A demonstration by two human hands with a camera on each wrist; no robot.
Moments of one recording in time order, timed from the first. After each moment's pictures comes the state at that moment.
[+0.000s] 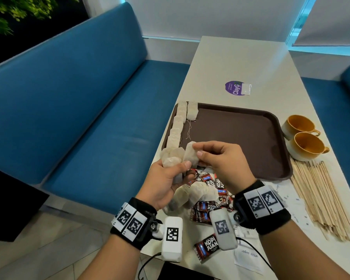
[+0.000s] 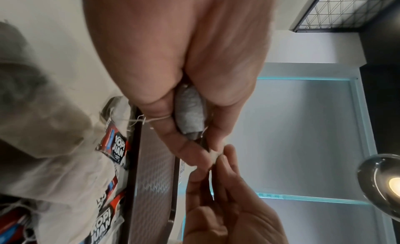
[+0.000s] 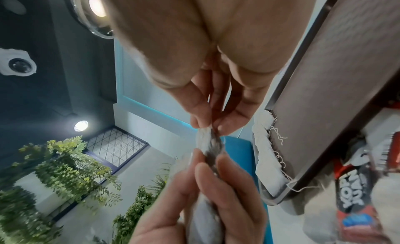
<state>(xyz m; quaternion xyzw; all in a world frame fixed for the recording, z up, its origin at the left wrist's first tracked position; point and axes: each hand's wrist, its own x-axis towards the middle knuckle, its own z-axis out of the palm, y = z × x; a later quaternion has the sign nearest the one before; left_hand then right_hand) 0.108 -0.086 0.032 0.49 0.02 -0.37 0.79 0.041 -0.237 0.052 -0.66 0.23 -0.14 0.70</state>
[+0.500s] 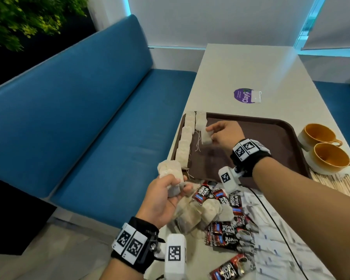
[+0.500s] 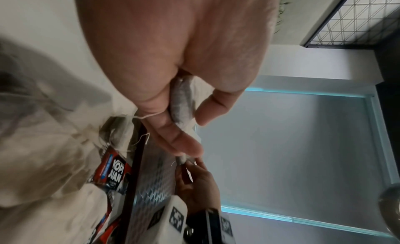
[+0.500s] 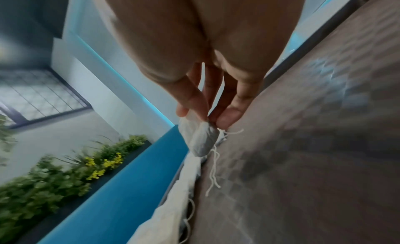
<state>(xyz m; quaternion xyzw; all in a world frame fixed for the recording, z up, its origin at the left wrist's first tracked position) 0.136 -0.075 0.026 0.46 0.11 -0.36 0.81 0.179 -0.334 0.002 -0.78 0.31 -0.12 0.54</state>
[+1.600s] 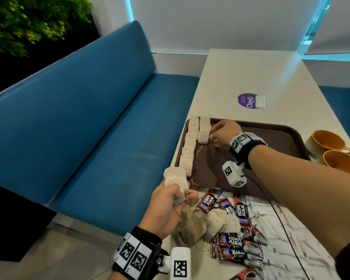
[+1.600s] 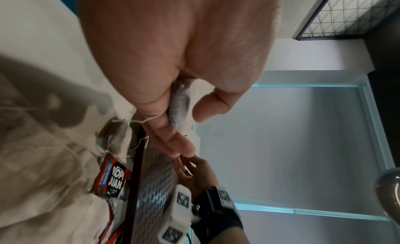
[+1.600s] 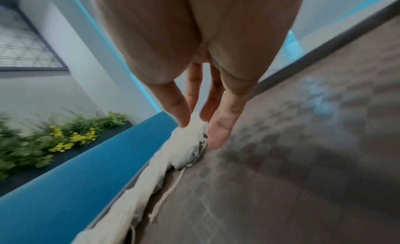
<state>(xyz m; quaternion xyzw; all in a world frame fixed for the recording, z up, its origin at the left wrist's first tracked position) 0.140 -0.075 0.016 0.46 0.08 -0.36 0.81 0.224 -0.359 -0.001 -0.82 0.35 -0.04 0.45</state>
